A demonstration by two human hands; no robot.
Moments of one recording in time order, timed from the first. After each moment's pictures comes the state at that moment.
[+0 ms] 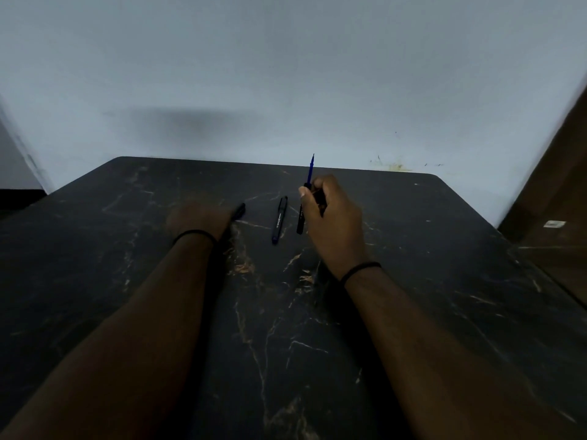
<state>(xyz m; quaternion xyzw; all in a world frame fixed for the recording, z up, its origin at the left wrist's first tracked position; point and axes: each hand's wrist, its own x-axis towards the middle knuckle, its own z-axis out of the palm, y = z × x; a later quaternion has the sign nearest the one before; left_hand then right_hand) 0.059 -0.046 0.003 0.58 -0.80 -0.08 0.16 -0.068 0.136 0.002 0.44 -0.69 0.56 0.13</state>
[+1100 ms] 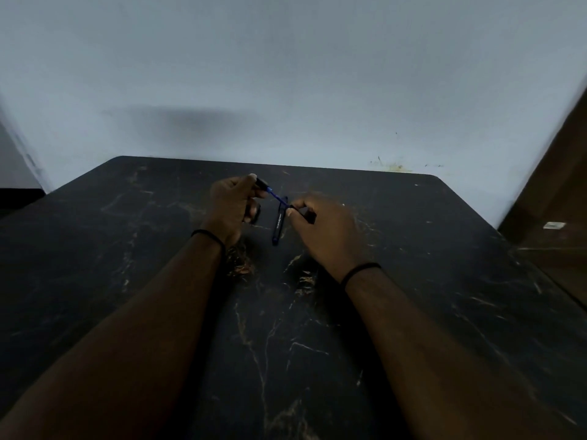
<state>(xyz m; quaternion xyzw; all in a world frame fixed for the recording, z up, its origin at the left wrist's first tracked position) 0.028 -0.012 0.015 0.23 -0.63 -0.61 0.42 -0.069 0.135 0.002 0.49 -0.75 0.44 0.08</state>
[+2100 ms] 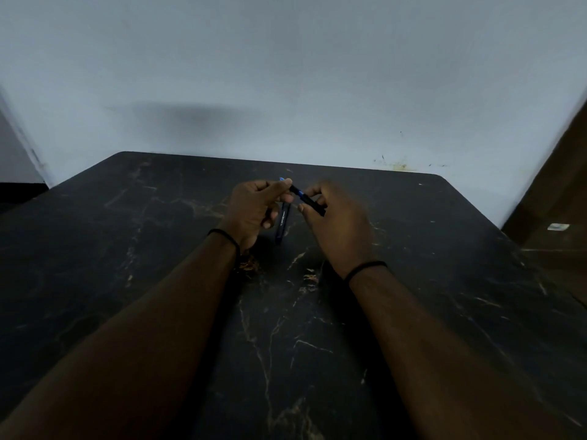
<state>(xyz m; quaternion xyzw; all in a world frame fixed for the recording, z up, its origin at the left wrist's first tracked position) 0.015 -0.002 0.004 0.19 -0.64 -0.65 0.37 -0.078 0.132 -0.006 0.44 -0.75 0.48 0.14</state>
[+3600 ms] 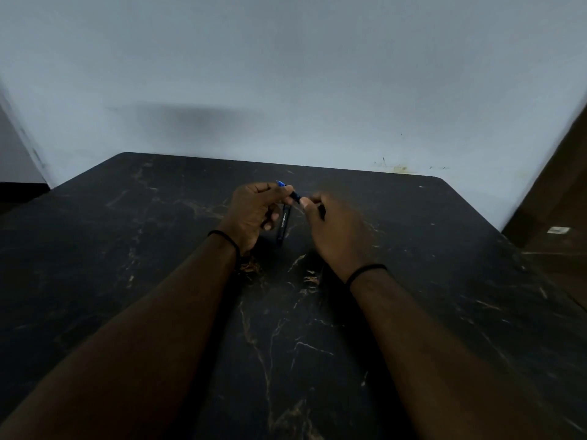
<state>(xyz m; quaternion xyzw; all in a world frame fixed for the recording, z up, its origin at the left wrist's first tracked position) 0.013 -0.013 -0.004 0.16 -0.63 -0.67 0.35 -0.084 0.122 -0.013 0.43 -0.79 0.42 0.11</state>
